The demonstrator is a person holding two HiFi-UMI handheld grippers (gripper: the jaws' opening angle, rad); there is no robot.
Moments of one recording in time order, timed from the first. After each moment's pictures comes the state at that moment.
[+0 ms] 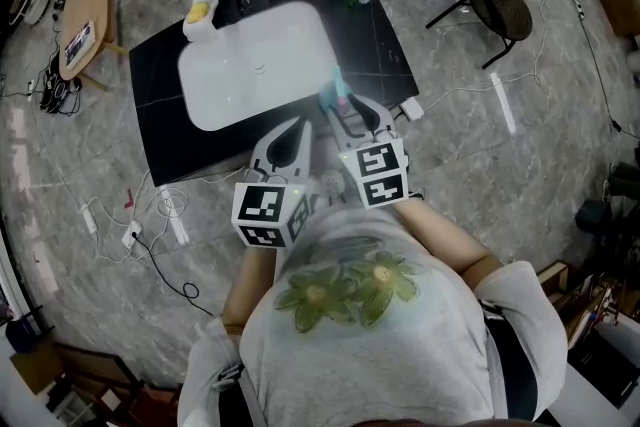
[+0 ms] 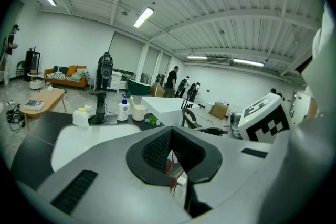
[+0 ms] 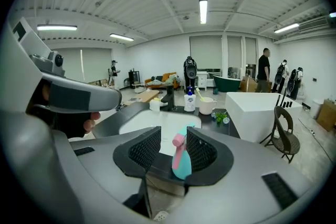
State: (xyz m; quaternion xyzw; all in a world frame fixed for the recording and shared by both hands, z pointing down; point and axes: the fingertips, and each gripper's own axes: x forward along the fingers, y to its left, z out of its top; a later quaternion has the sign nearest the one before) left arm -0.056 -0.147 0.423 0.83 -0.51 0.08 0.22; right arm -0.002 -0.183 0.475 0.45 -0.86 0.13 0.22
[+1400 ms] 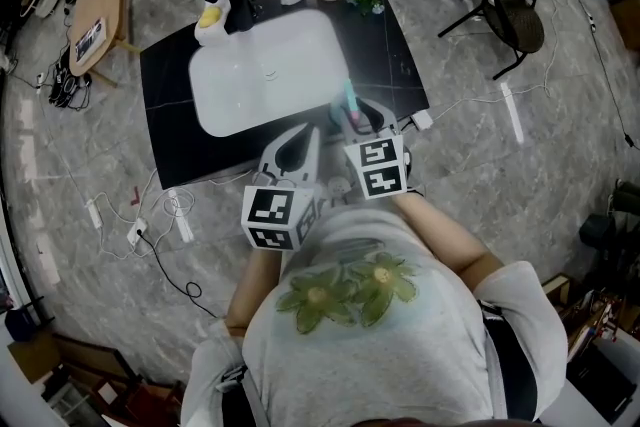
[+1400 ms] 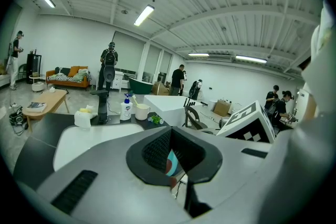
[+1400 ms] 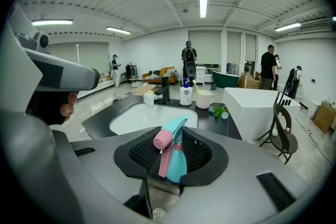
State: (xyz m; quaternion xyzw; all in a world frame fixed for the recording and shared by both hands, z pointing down) left arm -0.061 -0.161 0.432 0.82 -0.52 0.09 0.22; right arm 0.000 -0.214 0.514 0.45 -0.84 0.14 0.25
